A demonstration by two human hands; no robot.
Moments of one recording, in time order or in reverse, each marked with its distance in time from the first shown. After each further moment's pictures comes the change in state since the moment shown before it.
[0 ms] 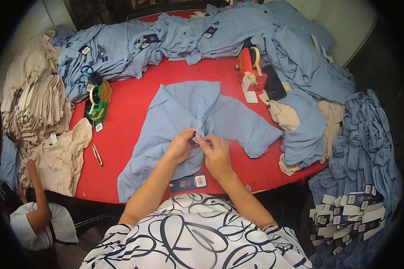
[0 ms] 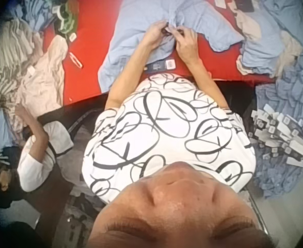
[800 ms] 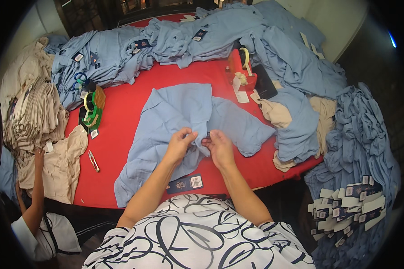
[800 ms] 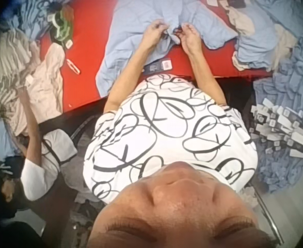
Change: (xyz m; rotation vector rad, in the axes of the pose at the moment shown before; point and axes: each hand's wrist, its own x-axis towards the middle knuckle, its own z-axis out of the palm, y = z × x) left_hand 0.002 -0.004 0.015 0.340 0.152 0.139; right_hand 0.002 0.033 0.009 1.487 0.153 0.959
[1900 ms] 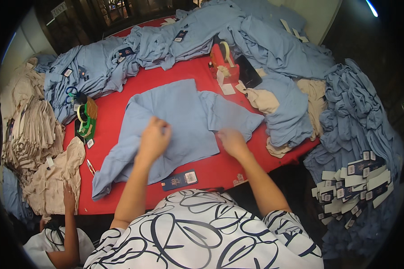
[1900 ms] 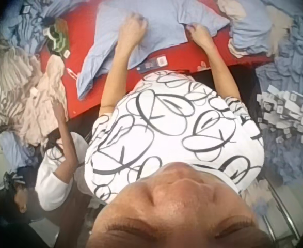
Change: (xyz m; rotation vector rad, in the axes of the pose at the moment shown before) left_hand -0.032 0.077 -0.005 1.160 0.164 0.484; right_hand -0.009 -0.050 -0.080 -1.382 -0.005 -0.066
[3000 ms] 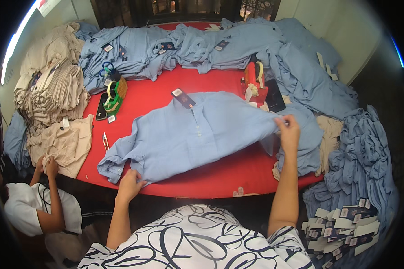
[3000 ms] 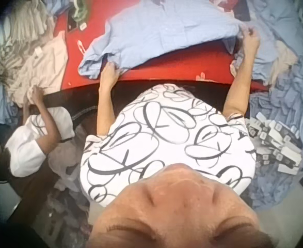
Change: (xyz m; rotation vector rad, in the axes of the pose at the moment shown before) left_hand -0.219 -0.067 -0.064 0.180 -0.061 -0.481; right_hand 0.031 -0.023 -0.146 0.248 0.365 -0.012
